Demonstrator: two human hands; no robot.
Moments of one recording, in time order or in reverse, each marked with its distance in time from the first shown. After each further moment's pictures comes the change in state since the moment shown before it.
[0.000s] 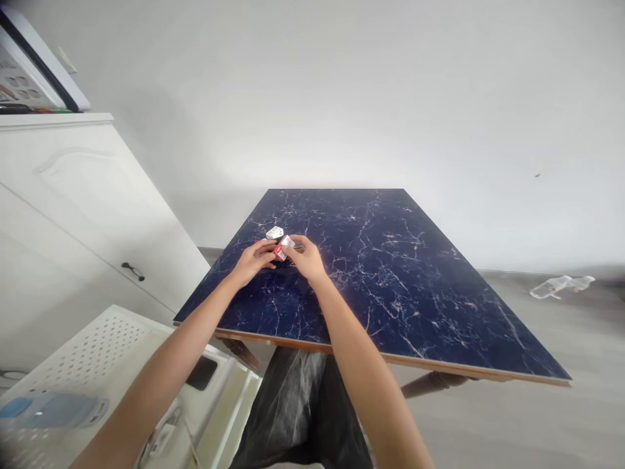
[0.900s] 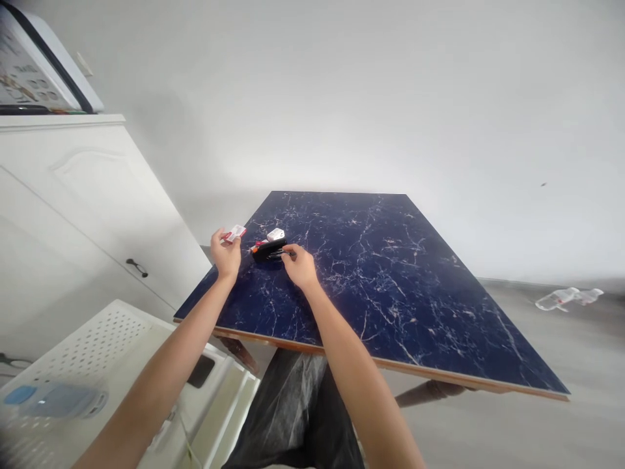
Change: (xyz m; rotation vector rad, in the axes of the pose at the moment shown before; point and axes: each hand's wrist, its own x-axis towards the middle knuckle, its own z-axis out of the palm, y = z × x) left_hand 0.017 -0.019 -0.049 0.563 1.034 0.313; right_hand -0.005 0.008 0.011 -0.417 0.024 -0.078
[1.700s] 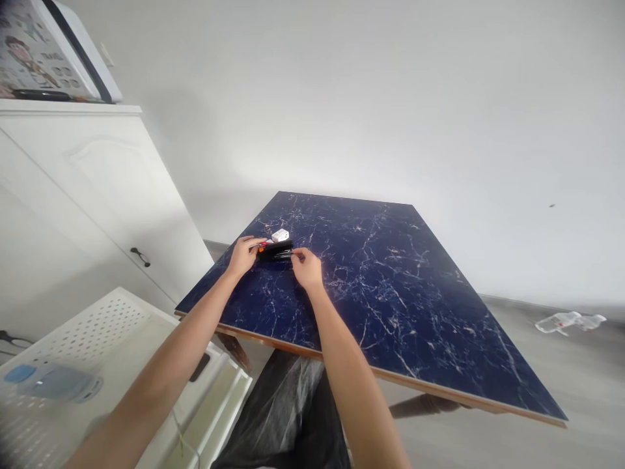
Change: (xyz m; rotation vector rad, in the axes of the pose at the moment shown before) left_hand -0.004 -0.010 0.001 0.197 -0.598 0.237; right_hand 0.007 0.017 -0.003 -0.053 0.033 0.041
